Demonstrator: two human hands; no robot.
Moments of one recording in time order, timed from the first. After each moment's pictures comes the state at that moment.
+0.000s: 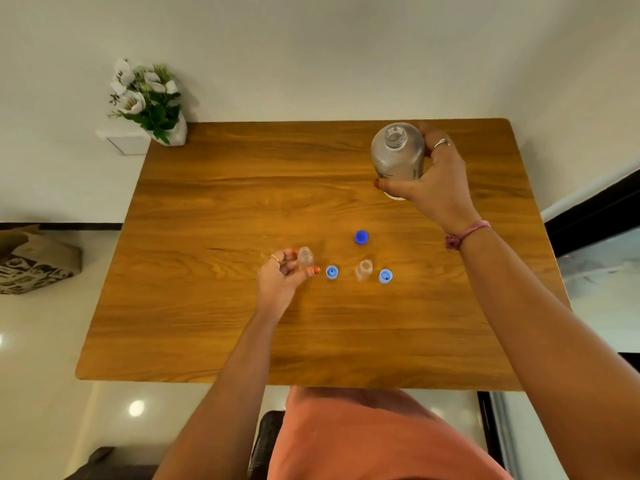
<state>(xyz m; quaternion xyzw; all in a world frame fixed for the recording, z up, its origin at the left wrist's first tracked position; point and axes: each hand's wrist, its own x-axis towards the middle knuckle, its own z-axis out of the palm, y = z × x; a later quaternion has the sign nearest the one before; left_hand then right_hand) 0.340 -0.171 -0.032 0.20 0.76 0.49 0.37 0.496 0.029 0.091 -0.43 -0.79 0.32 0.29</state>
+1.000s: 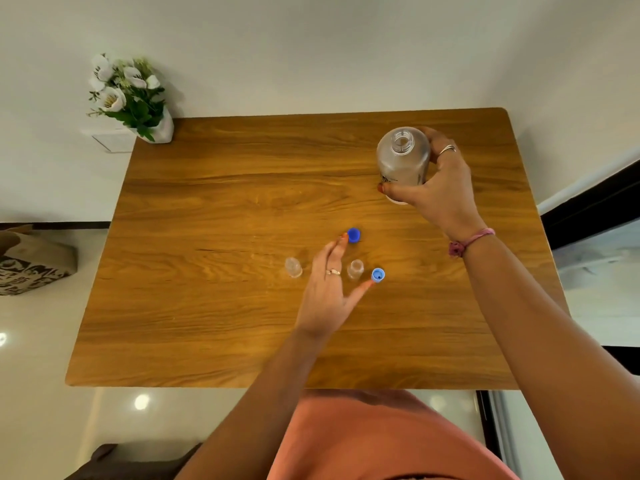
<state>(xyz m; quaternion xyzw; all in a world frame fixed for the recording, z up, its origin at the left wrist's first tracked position) 0.420 -0.151 -0.007 0.52 0.76 0.35 0.18 0.517 0.036 0.079 -0.45 -0.77 0.35 0.29</state>
